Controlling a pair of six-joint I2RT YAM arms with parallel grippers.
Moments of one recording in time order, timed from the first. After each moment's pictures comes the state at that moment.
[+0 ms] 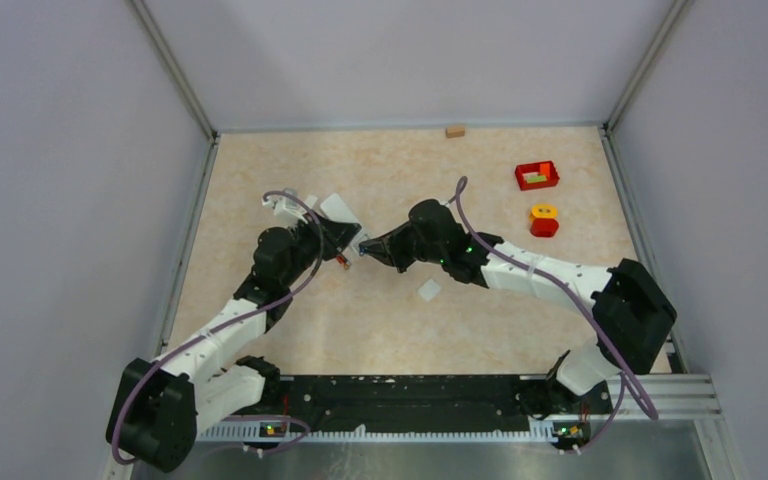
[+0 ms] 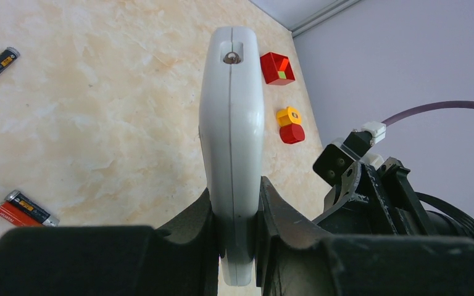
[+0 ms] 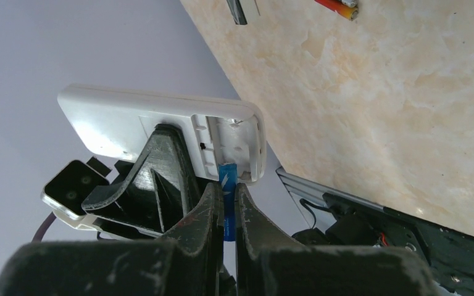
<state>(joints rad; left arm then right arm) -0.39 1.02 0.45 0.44 0.19 -0.89 0.90 1.53 1.05 -0.07 -0.05 1.79</state>
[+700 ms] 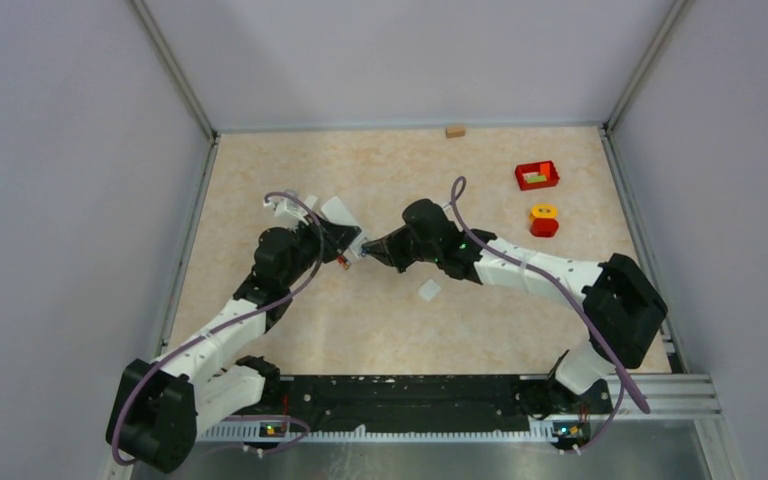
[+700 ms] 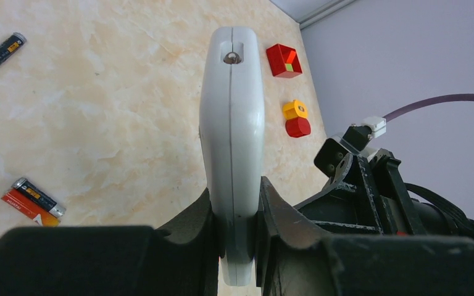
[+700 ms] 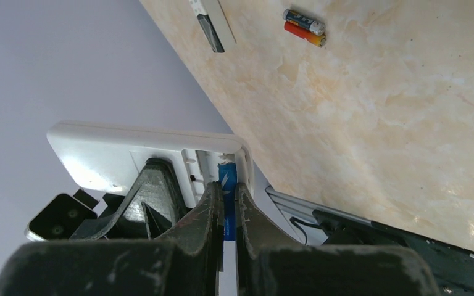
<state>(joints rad) -0.39 1.01 0.45 0.40 0.20 -0.89 0.90 1.57 1.09 -0.14 0.00 1.80</state>
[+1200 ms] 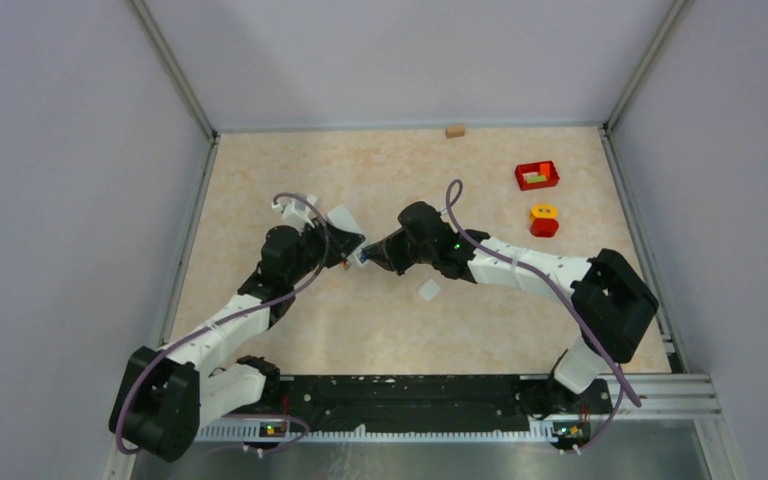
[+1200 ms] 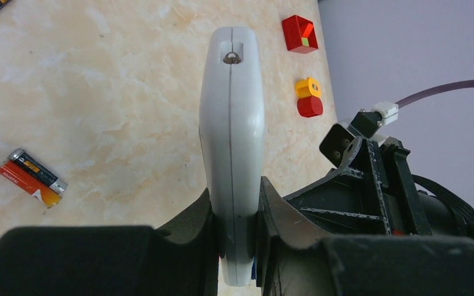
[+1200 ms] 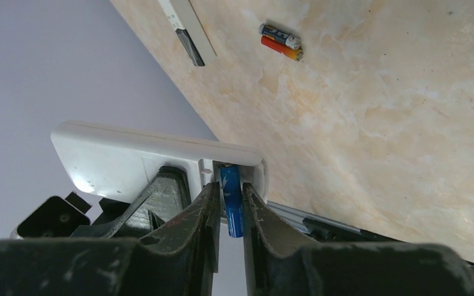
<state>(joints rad) -0.39 1.07 0.46 0.36 0.22 -0.90 0.90 1.62 1.09 -0.16 0.01 1.81</state>
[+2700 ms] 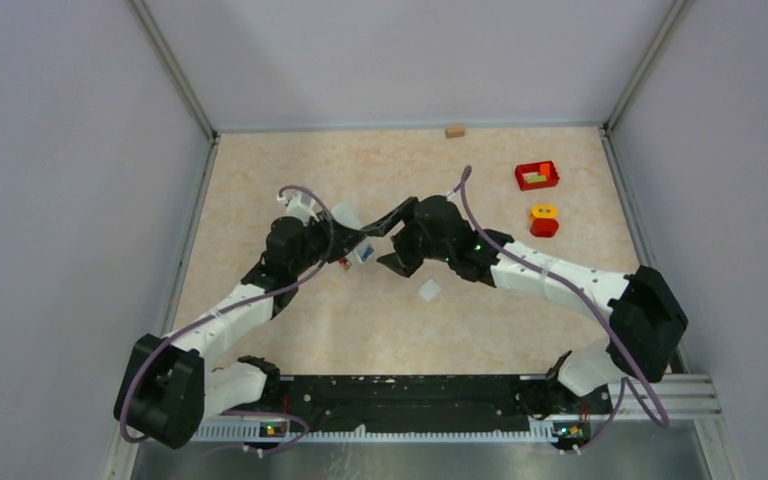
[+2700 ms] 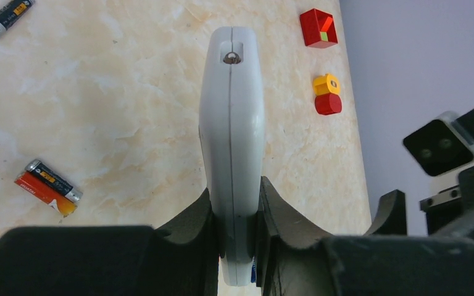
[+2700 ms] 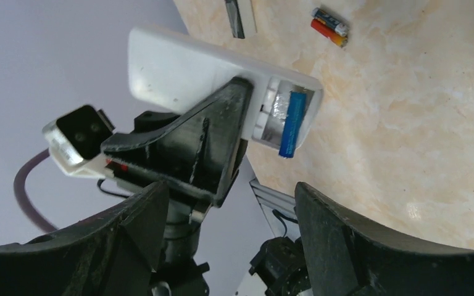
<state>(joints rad) -0.39 1.14 0.52 0.31 0.22 -0.85 0.90 1.50 1.07 -0.15 0.01 1.67</state>
